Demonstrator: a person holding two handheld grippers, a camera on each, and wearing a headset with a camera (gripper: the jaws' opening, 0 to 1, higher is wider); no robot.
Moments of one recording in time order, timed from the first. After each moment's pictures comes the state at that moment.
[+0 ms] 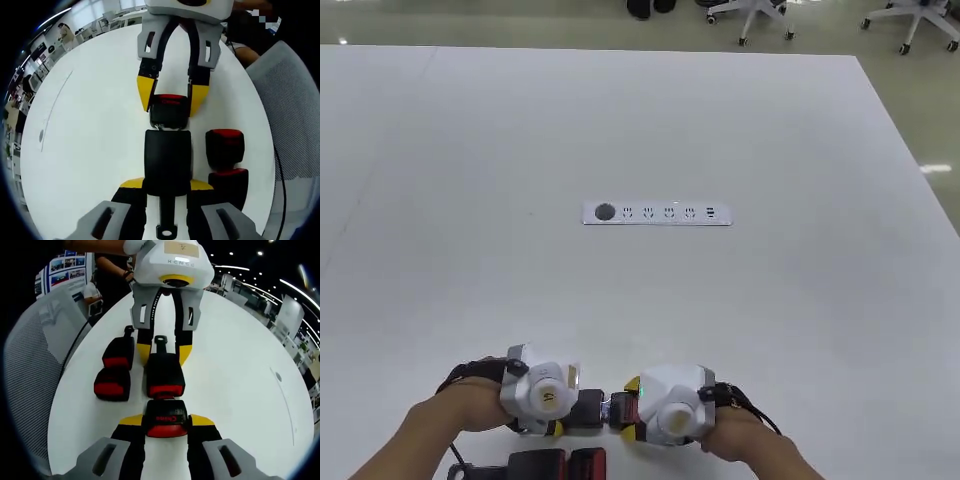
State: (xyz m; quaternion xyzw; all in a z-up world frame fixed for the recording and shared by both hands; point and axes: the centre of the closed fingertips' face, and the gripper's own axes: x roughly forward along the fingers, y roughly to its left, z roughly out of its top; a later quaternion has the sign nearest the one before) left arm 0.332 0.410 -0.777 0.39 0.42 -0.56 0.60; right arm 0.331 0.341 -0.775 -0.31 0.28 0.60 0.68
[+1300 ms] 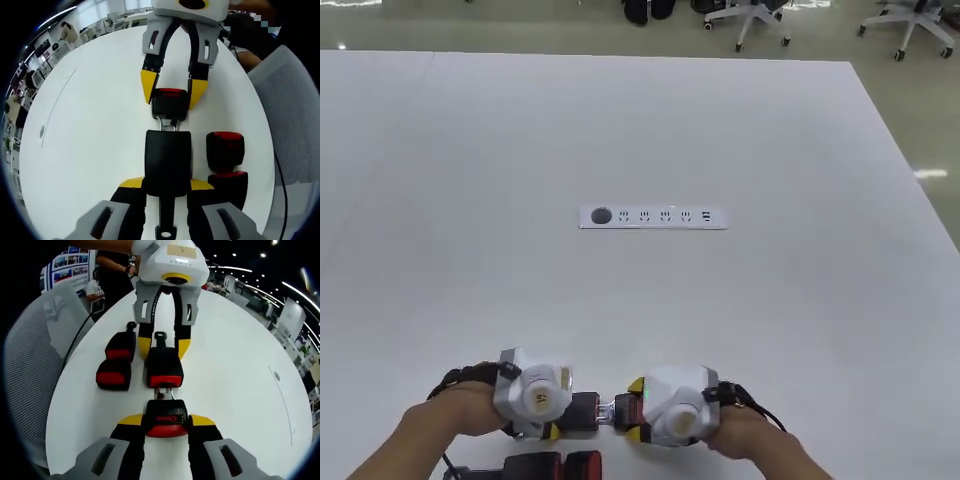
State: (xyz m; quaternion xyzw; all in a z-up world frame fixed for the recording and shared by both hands) left arm 0.329 0.409 -0.772 0.37 0.42 -0.56 0.61; right arm 0.335 0.327 -0.770 -0.32 0.27 0.61 0.68
